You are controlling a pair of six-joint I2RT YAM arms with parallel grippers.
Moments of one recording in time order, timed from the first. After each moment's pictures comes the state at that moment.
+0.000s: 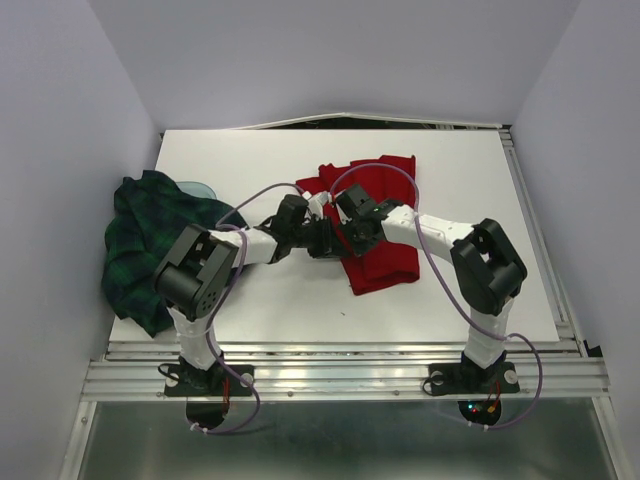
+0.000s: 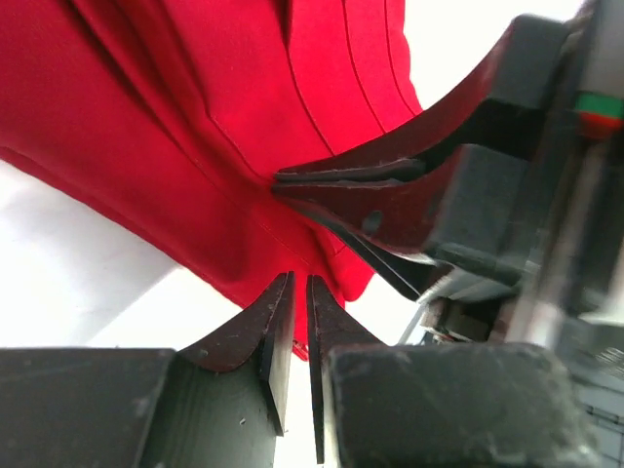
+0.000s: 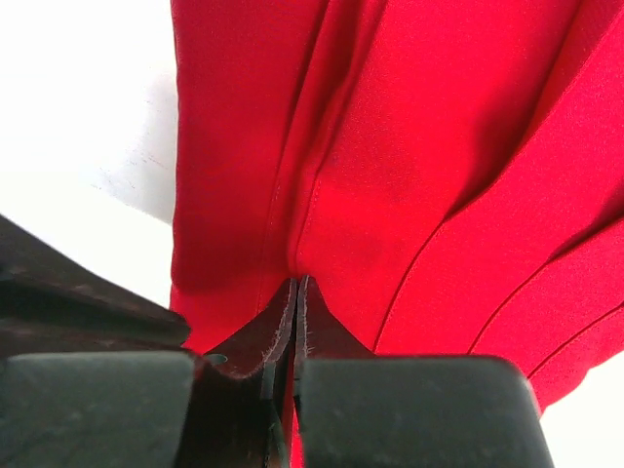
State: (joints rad) left arm -0.56 1.80 0.91 0.26 0.60 -0.74; right arm 0.69 1.89 1.34 -0.57 0.15 0.08
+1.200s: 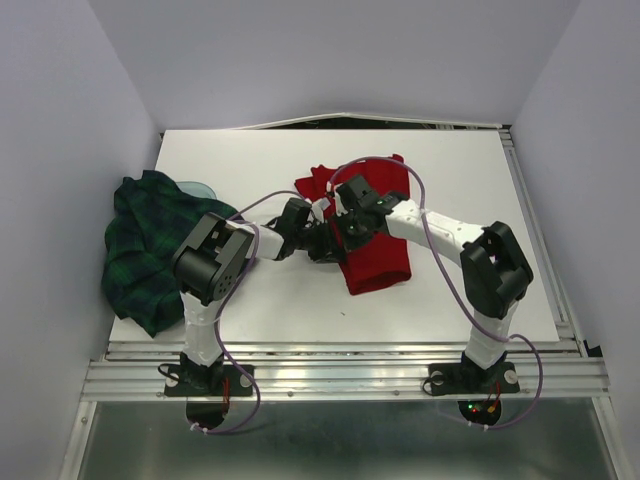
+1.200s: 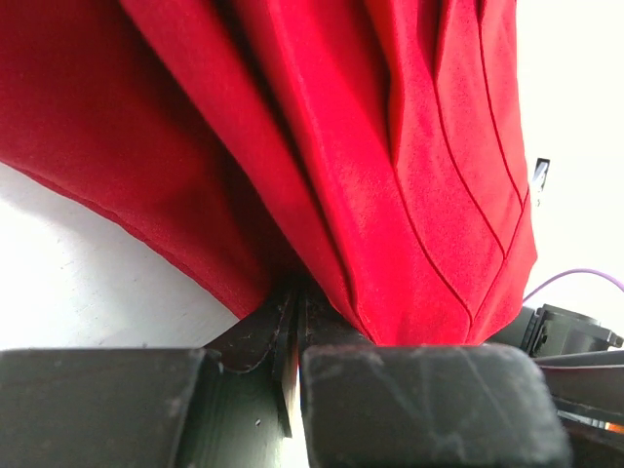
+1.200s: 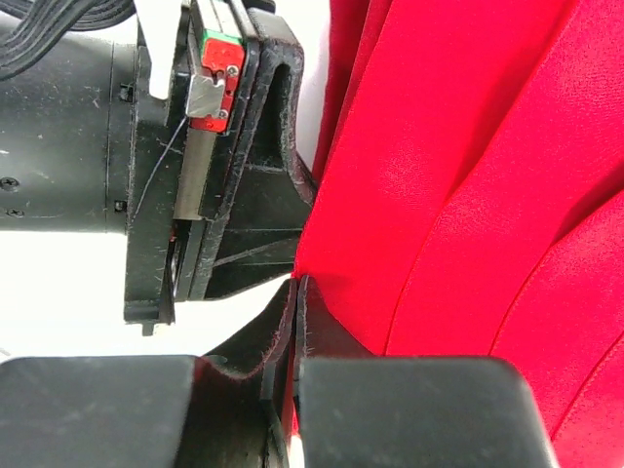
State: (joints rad) left arm -0.54 1.96 0.96 0.26 0.60 -0.77; right arm 0.69 1.85 1.40 -0.60 -0.12 0.22
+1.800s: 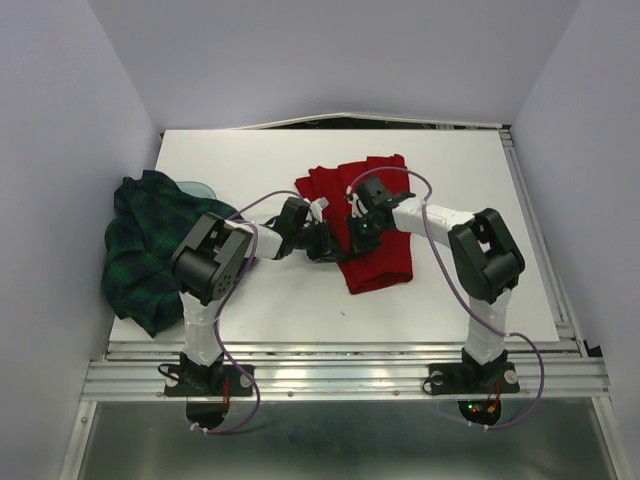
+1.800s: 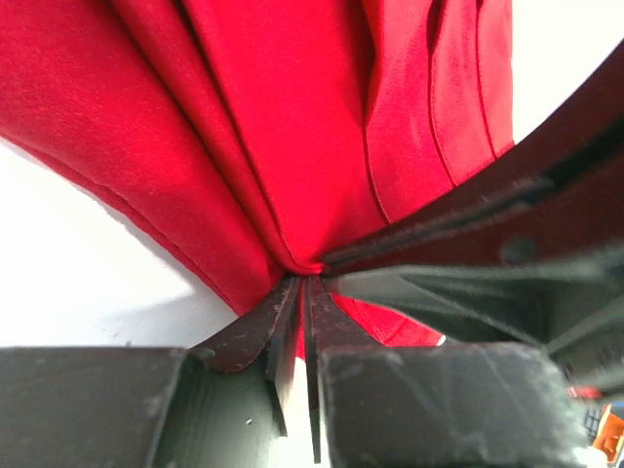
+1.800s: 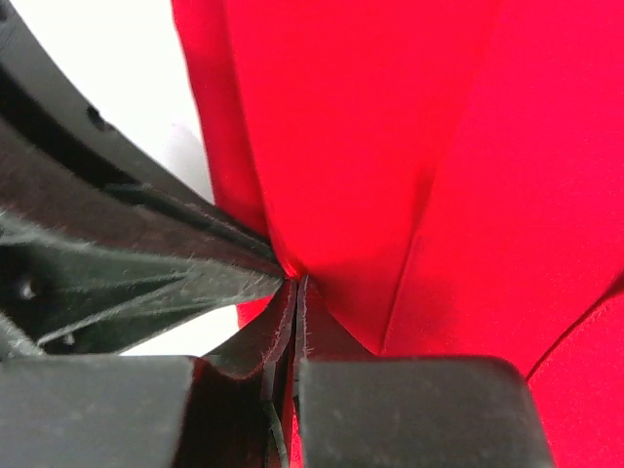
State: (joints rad) left arm -0.54 1.96 0.96 0.25 0.61 -0.76; right arm 0.56 1.96 1.34 -0.53 -0.32 0.32
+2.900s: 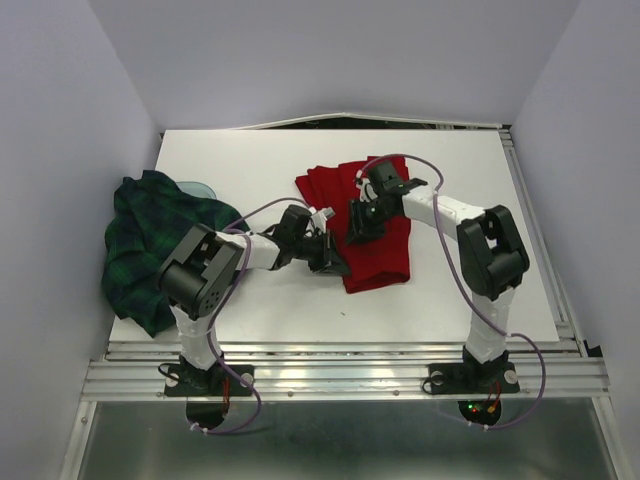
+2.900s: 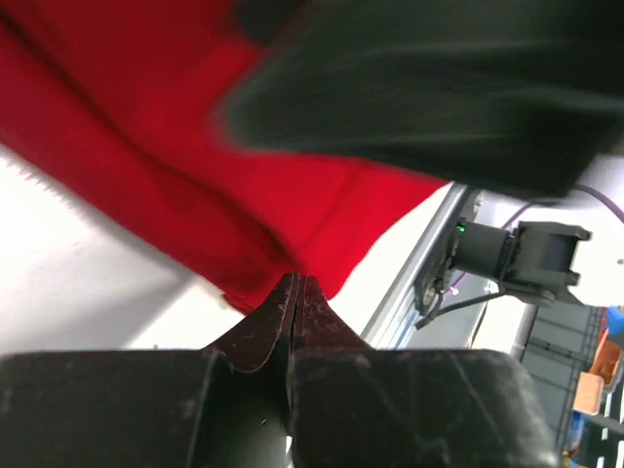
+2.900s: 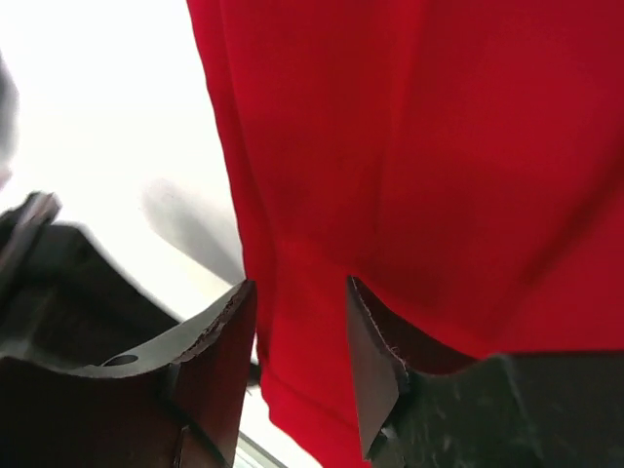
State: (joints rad) left arm -0.58 1.81 0.86 0.23 0.70 -0.75; right arm 0.46 1.98 1.42 -0.55 -0.44 0.36
